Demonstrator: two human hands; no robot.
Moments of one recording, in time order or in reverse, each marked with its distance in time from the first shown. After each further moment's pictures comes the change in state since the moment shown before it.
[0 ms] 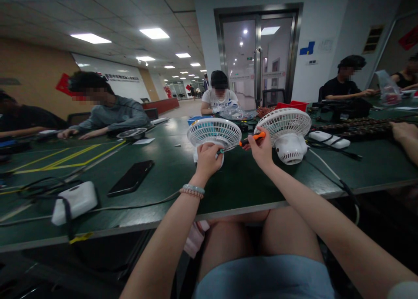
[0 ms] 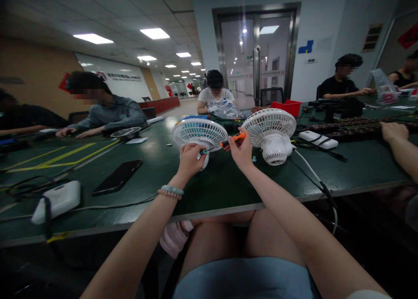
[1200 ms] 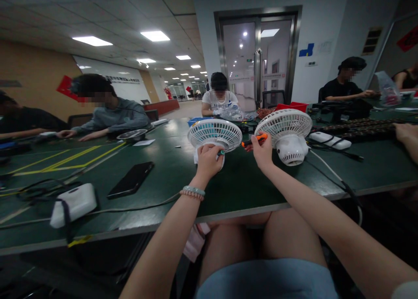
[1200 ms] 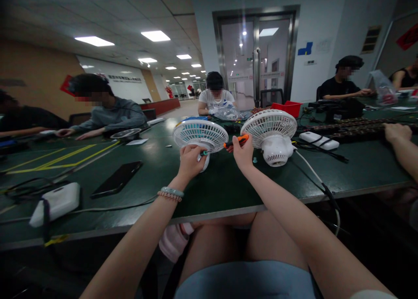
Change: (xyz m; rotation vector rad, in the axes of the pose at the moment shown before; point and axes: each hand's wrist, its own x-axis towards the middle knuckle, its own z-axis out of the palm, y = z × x) left_hand -0.001 0.001 -0.002 0.000 -0.012 -0.024; right_hand 0.004 0.011 0.003 0.006 0.113 0.133
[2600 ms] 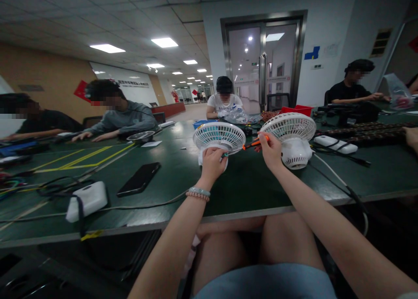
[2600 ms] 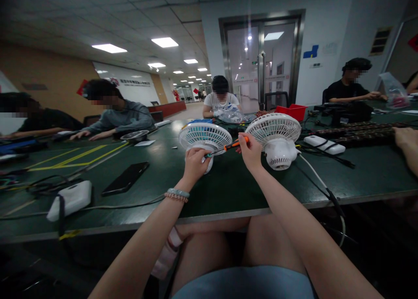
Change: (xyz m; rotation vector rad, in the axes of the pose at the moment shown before) left_hand -0.005 0.001 0.000 -0.016 0.025 0.008; right_hand 0.004 -0.024 -0.015 -0.150 -0.059 -0.175
